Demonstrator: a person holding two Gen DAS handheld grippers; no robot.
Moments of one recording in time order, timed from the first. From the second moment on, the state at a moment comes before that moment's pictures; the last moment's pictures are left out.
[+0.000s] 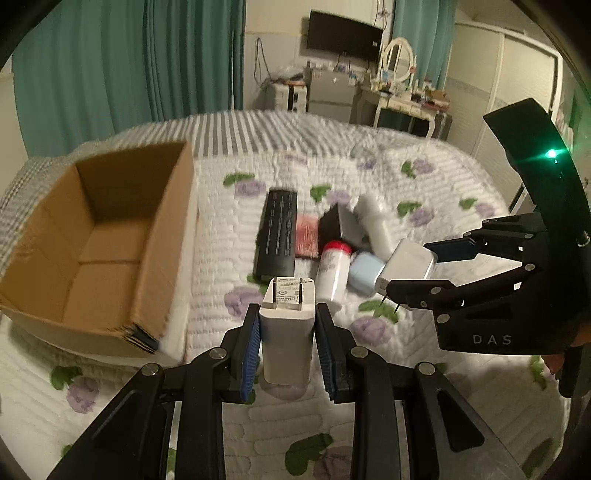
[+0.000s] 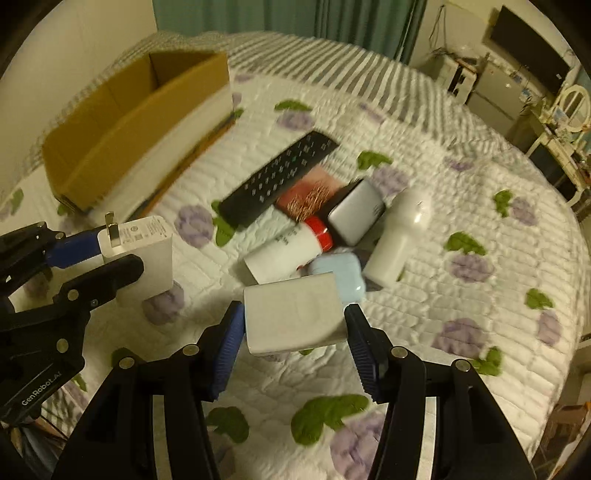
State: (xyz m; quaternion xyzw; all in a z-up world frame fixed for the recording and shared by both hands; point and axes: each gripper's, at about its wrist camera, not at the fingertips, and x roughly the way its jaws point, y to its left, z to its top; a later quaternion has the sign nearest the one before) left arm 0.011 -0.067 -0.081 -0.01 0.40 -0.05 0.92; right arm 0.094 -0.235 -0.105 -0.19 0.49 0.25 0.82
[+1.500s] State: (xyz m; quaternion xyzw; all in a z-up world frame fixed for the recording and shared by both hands) left arm 0.089 0.114 -0.069 0.00 0.41 0.03 0.91; right arm 0.193 -0.007 -0.070 -0.17 0.40 0.33 0.83
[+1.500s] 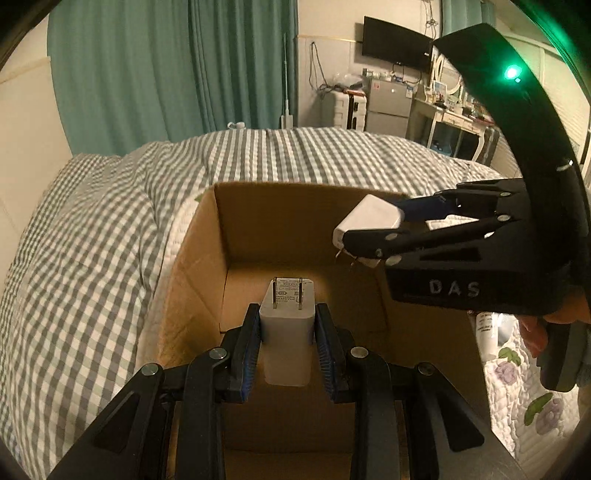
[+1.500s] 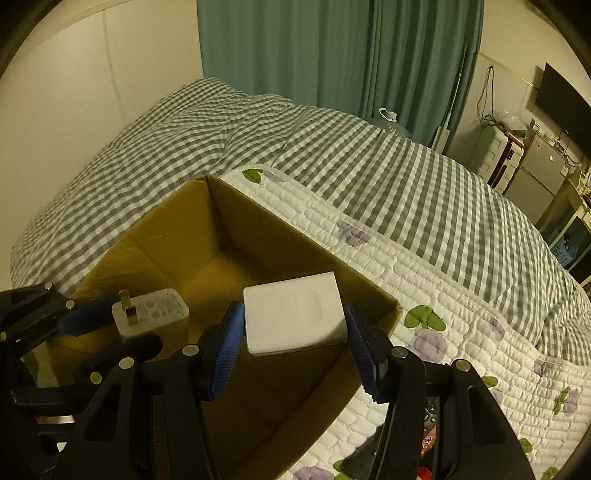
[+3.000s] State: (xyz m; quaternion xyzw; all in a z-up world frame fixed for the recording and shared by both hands) left arm 0.140 -0.117 -0.109 0.06 0.44 0.01 0.89; right arm 0.195 -0.290 -0.095 -0.12 0.44 0.13 0.88
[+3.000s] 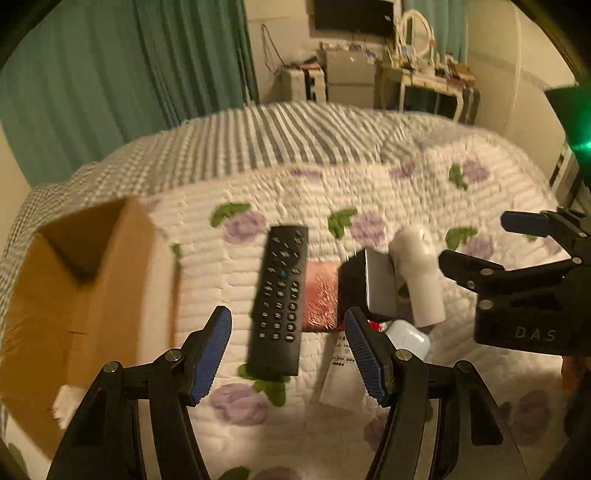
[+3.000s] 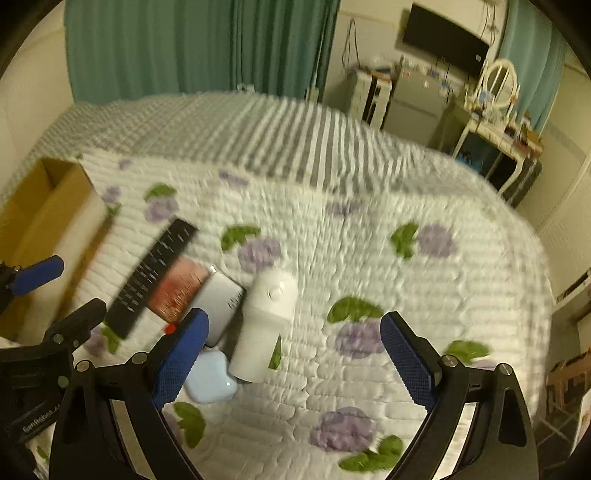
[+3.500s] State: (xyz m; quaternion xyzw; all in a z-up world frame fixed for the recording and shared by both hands) left arm 0.190 -0.090 -0.158 0.05 0.47 0.02 0.88; right arm 0.246 -0.277 -0.163 -0.10 0.51 0.17 0.83
